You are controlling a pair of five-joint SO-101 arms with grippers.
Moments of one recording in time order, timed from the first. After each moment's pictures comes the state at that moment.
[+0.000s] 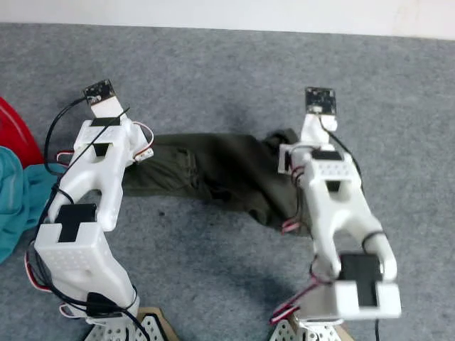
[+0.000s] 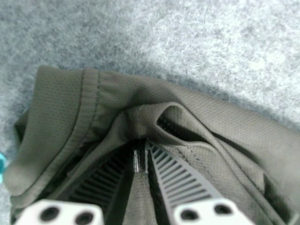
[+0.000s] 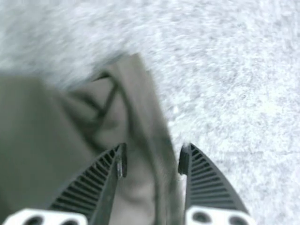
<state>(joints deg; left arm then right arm) -12.2 20.0 13.1 51.3 25.5 -3.9 -0.5 32.5 34.6 -3.0</state>
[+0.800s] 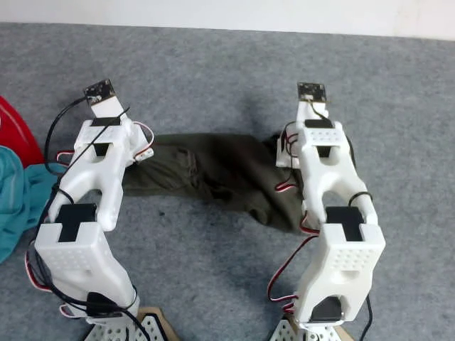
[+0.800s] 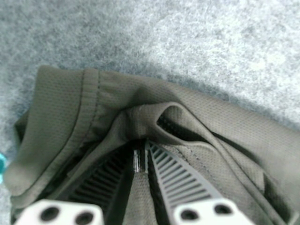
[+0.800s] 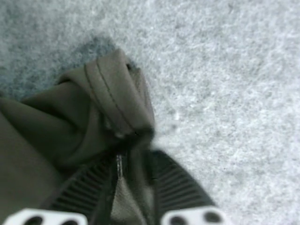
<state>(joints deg) -12.3 20.0 13.1 51.3 25.5 -7.2 22.1 6.8 53.8 -3.6</state>
